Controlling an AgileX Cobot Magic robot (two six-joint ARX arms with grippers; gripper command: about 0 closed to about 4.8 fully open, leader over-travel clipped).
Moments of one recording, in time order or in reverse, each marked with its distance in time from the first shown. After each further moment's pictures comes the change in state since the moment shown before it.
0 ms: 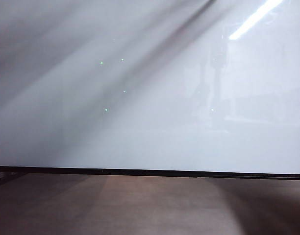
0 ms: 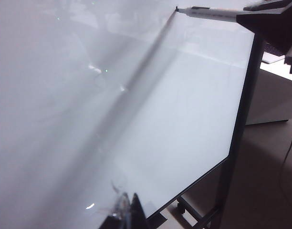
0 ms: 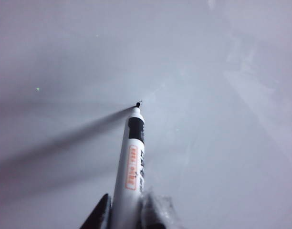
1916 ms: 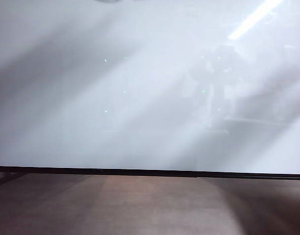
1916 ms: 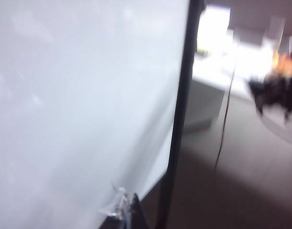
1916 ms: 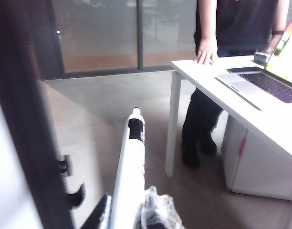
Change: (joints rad) left arm 0.007 0.304 0.002 0.342 0.337 -0.100; right arm -0.689 0.010 -0.770 0.750 -0.144 0.225
